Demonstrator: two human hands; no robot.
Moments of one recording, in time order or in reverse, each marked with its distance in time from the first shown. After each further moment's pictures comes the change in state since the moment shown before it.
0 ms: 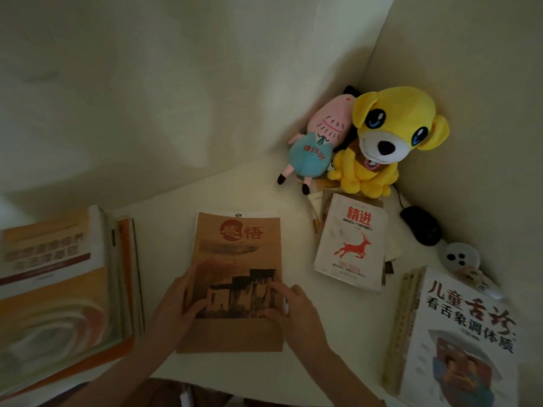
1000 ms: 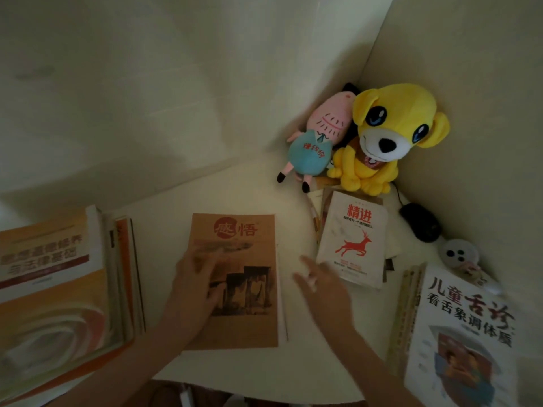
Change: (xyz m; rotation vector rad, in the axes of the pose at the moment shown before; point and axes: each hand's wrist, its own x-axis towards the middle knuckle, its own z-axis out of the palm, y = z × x) left_hand 0.015 0.033 0.004 0.428 0.036 0.192; right_hand 0.015 0.021 -0.027 -0.161 0.304 0.002
